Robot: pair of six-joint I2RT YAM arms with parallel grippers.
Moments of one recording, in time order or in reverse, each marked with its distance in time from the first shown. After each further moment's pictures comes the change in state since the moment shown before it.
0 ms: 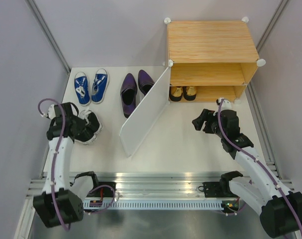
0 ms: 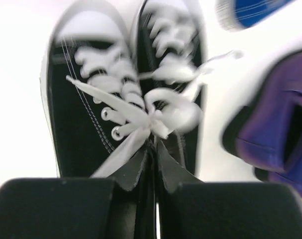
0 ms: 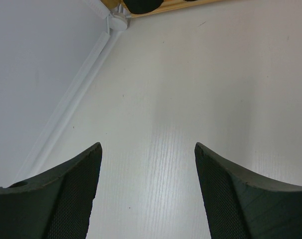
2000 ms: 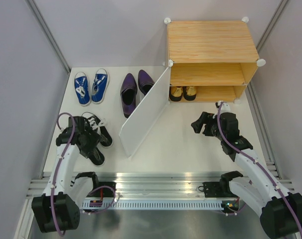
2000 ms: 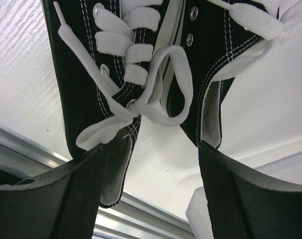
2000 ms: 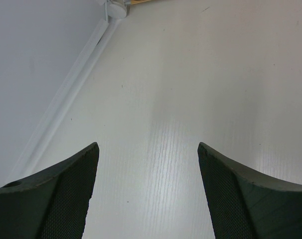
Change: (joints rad) left arm -0.113 -0.144 -0.172 -0.223 0.113 0.006; right arm 0.000 -0.019 -0.049 0.017 -0.021 0.004
